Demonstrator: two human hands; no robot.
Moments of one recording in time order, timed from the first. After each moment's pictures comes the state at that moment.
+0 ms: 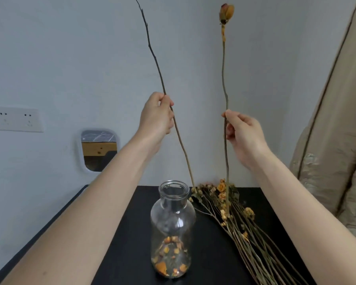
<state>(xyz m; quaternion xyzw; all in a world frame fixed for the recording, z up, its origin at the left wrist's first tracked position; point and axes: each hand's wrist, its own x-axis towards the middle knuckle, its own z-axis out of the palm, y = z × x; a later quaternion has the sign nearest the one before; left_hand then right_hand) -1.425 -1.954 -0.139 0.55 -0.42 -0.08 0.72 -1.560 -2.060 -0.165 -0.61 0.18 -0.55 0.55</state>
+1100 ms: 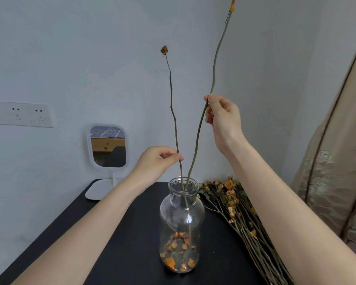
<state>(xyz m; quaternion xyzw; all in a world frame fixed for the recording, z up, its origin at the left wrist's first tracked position) -1.388 -1.930 -0.228 0.66 -0.52 -0.09 0.54 -1.498 -2.042 -0.153 -0.62 0.13 -0.57 0.52</state>
